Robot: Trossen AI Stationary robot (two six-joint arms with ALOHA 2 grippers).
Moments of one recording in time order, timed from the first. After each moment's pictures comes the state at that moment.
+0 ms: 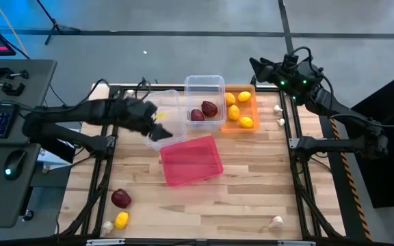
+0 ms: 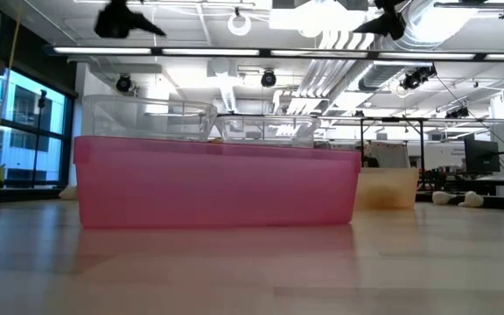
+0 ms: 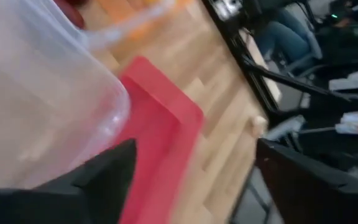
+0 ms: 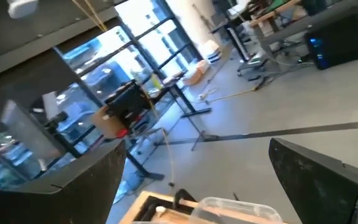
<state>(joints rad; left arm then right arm) 0.05 1.09 1.14 -0.72 0.03 -0.94 -0.53 0.97 1.07 -0.09 0.30 0.60</state>
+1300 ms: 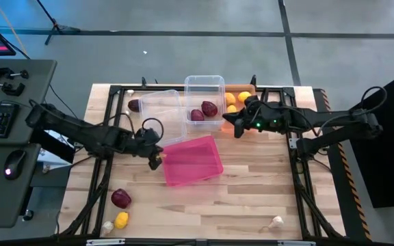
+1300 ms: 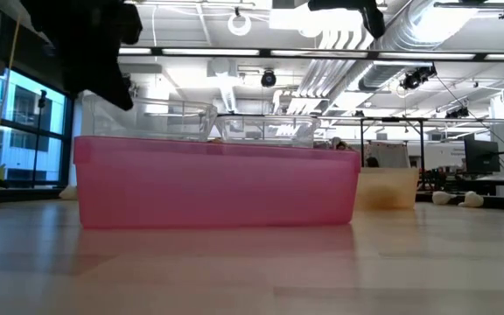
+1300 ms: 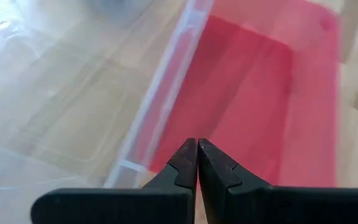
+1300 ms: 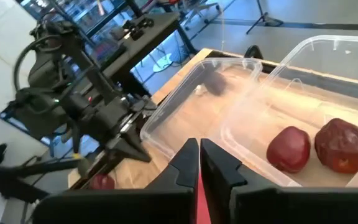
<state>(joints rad) -0.25 1.12 0.77 -0.61 -0.36 -0.76 0.01 1.13 1.06 -0.27 0.33 0.70</state>
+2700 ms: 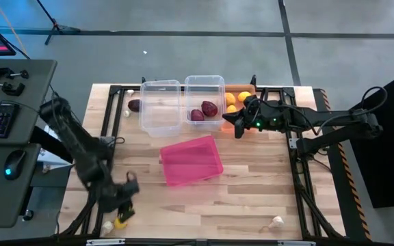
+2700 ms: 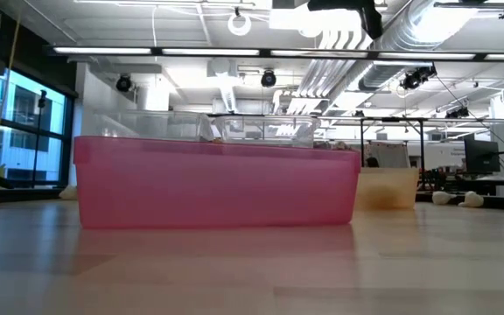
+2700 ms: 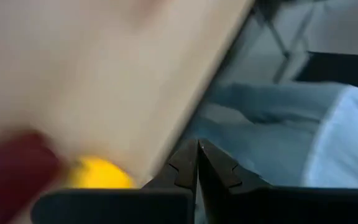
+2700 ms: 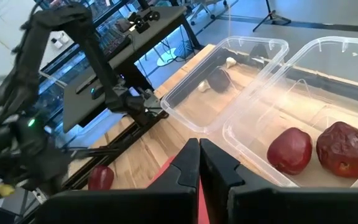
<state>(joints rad) -0.93 1.25 0.84 -0.49 -0.06 -1.59 0.00 1.13 1.06 -0.27 0.29 0.65</state>
